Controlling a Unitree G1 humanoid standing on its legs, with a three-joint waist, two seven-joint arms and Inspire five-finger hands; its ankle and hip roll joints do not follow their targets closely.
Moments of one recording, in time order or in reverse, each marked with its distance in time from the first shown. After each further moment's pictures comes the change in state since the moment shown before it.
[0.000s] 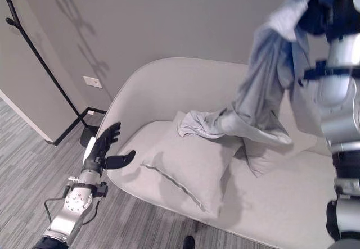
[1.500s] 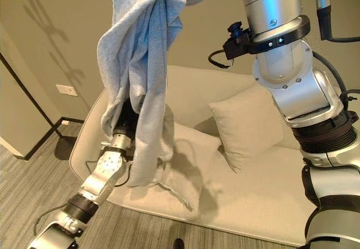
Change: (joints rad) left arm -0.309 -0.046 -0.171 0.078 -0.108 0.015 0.065; right arm -0.183 0.193 0.192 -0.280 0.404 -0.211 0.119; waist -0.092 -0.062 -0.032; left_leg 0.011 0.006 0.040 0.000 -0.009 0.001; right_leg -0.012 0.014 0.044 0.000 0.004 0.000
